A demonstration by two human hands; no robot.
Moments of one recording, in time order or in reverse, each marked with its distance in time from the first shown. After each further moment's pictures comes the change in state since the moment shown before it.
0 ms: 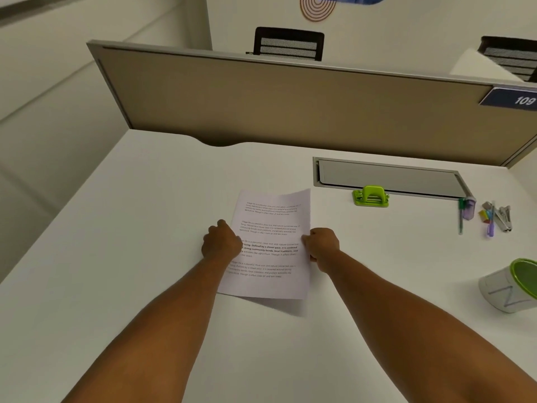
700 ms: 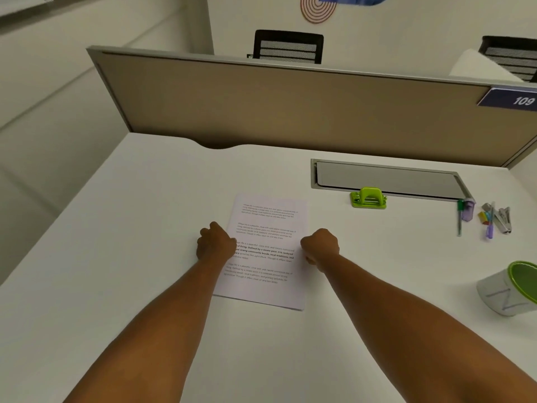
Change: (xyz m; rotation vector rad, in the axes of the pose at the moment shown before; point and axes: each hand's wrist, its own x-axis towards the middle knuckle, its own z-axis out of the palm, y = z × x) left_hand -0.004 0.003 -0.005 -0.058 0.013 -0.079; right_hand -0.007 -0.009 -0.007 -0.271 0.048 -0.027
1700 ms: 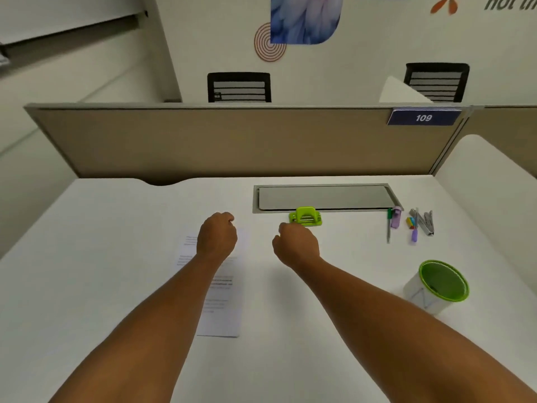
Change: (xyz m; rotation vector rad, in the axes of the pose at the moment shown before) left_hand -0.062 0.167 0.019 -0.127 0.276 0.473; right_hand 0.022 0.027 -0.121 -0.477 0.248 -0.542
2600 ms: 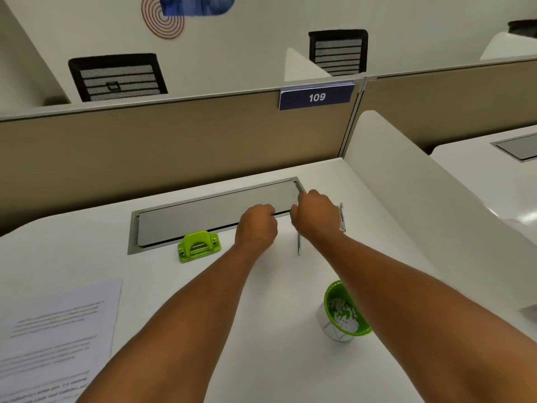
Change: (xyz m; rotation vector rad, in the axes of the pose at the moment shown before) left_hand 0.030 0.275 0.233 -0.048 -0.318 0.354; right_hand 0.104 0.279 -0.089 -0.184 0.248 0.305
